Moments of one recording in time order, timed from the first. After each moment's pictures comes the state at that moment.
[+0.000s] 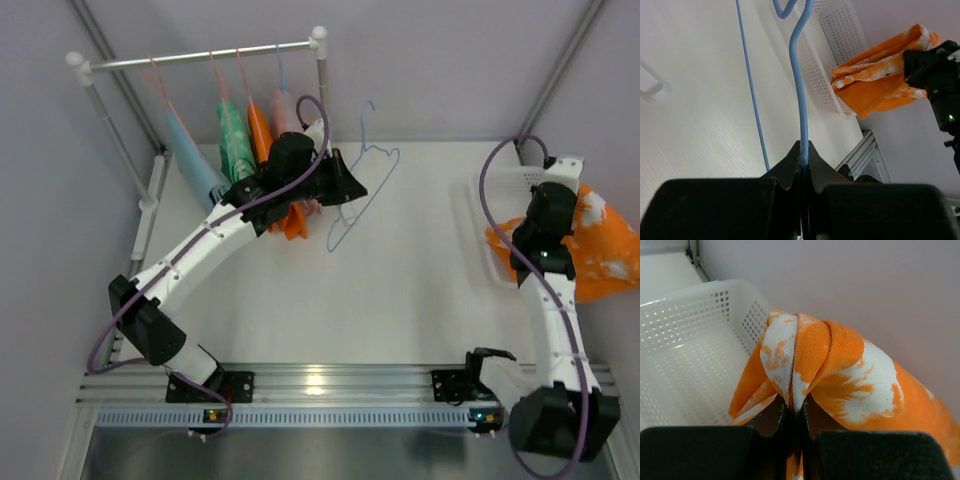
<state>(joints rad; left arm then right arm) -0.70 1.56 1.60 -0.42 0.23 -0.71 -0.12 0.91 0.87 -0.16 0.64 -0.27</state>
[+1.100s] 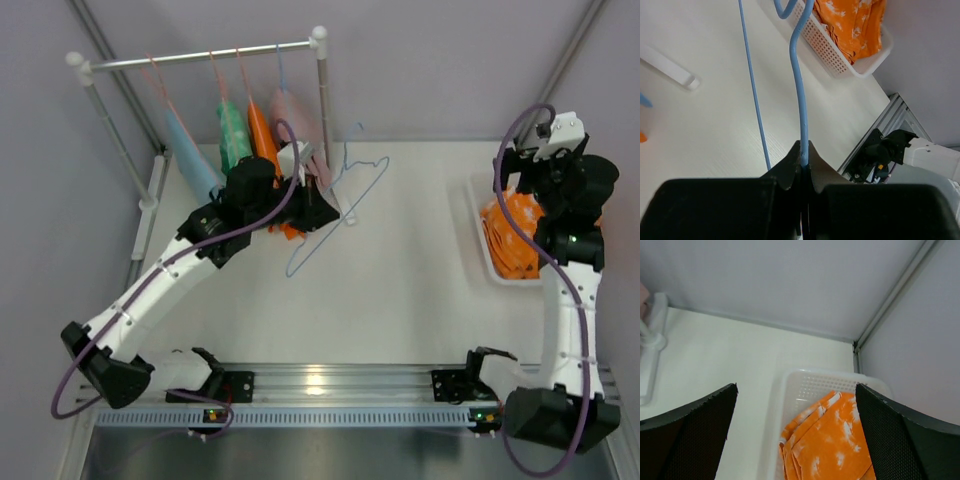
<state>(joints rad) -0.69 1.29 1.41 -0.49 0.29 -0.46 -0.25 1.06 1.18 -0.24 -0.29 -0.22</state>
